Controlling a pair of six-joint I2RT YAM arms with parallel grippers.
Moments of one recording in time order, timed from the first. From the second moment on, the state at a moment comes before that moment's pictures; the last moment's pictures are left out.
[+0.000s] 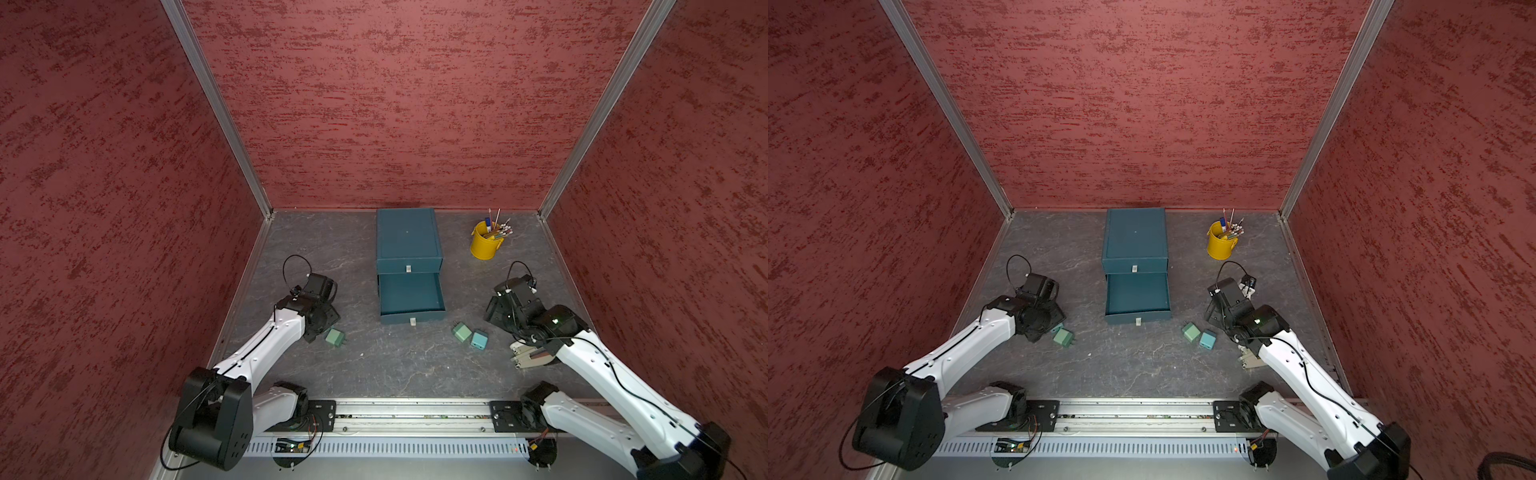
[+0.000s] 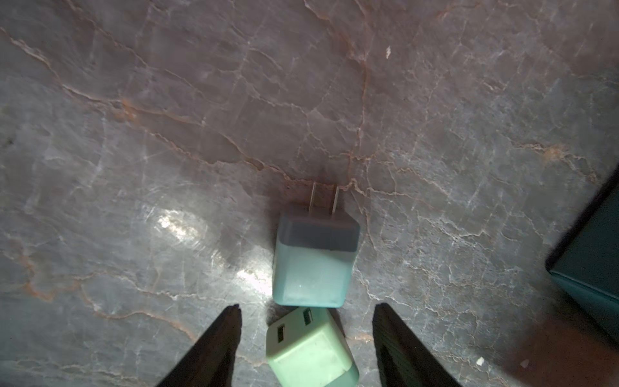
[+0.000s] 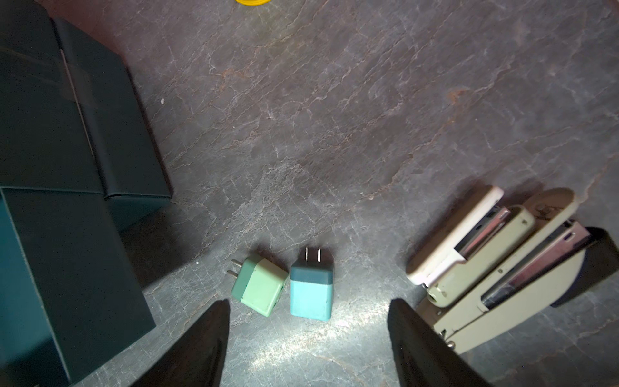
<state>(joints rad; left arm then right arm) -0.26 1.18 0.67 -0.74 -0.12 -0.95 0.51 0.92 0.83 -0.97 0.29 0.91</state>
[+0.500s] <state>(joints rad) -0.28 1.19 0.65 -0.72 -0.13 -0.94 0.50 0.92 0.83 -0.96 0.26 0.91</state>
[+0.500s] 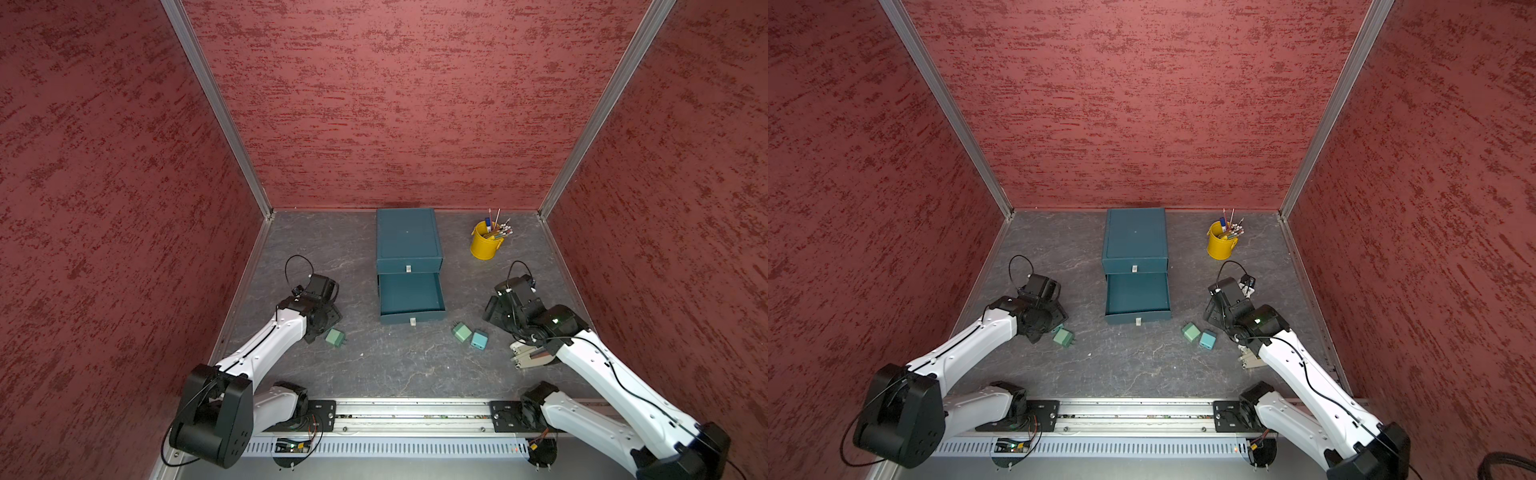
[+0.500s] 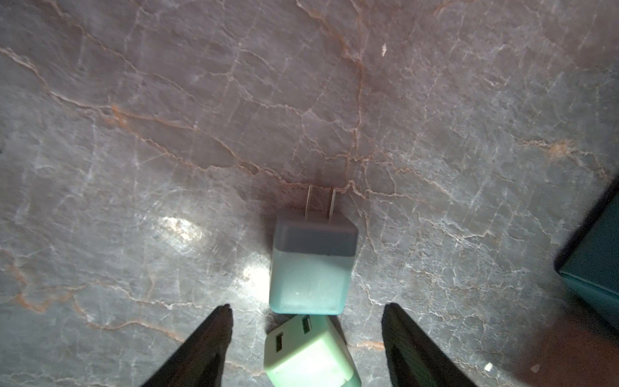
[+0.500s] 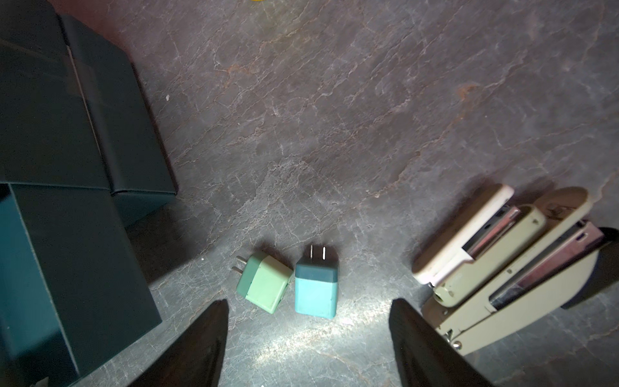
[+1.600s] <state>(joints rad) -0.26 1.32 0.64 -0.63 -0.18 -0.88 0.50 0.89 0.82 -0.95 0.22 0.90</state>
